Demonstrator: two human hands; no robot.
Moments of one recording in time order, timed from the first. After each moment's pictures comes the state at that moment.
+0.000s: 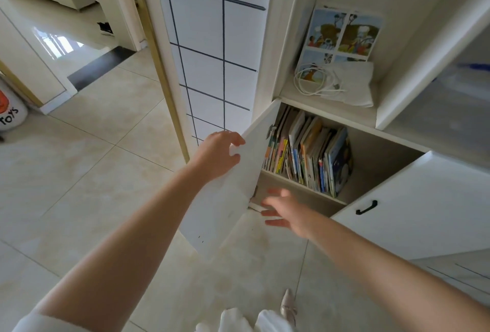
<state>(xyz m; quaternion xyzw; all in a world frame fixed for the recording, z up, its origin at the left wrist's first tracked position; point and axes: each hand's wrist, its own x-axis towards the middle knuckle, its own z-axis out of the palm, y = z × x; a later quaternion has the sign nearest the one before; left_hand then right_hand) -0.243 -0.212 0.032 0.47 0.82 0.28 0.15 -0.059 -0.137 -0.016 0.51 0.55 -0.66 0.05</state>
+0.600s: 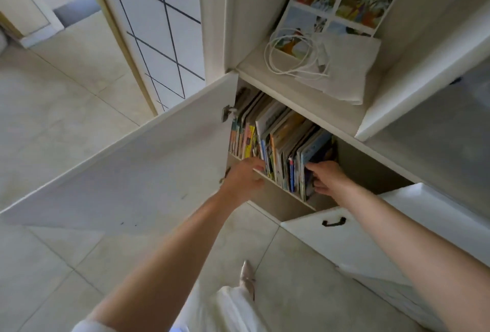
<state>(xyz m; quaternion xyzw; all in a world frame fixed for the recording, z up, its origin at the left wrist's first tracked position) -0.102 -0.032 -0.097 0.29 0.81 0.38 0.35 0.007 0.137 -0.064 0.61 0.56 -0.55 0.05</state>
